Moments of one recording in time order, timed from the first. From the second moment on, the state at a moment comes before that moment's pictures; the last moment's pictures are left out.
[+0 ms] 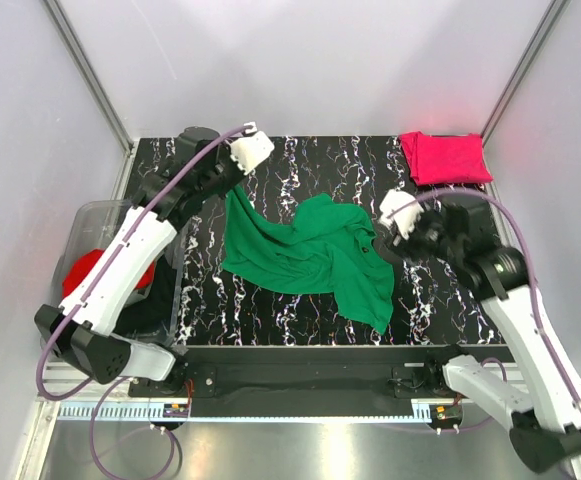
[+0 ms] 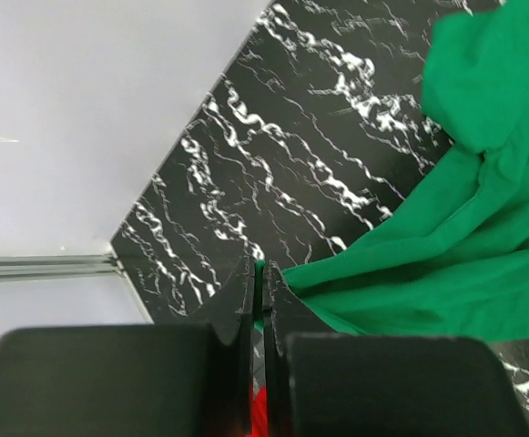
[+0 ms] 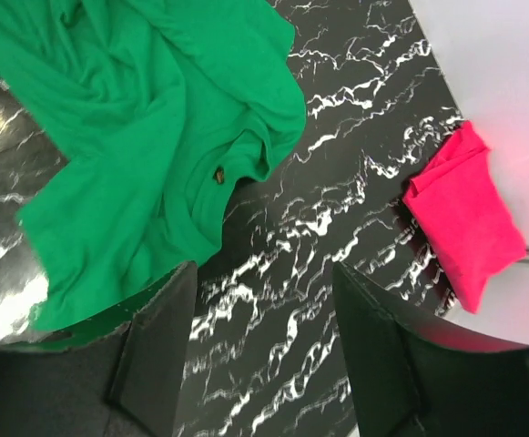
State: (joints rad) left arm -0.47 1.37 1.54 -0.66 -0.06 0.61; right arm 0.34 0.87 1.13 -0.84 -0.23 -0.72
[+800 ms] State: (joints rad) left arm -0.47 1.46 1.36 -0.66 -0.02 0.54; right arm 0.33 2.39 2.20 -0.59 -0.39 -0.48
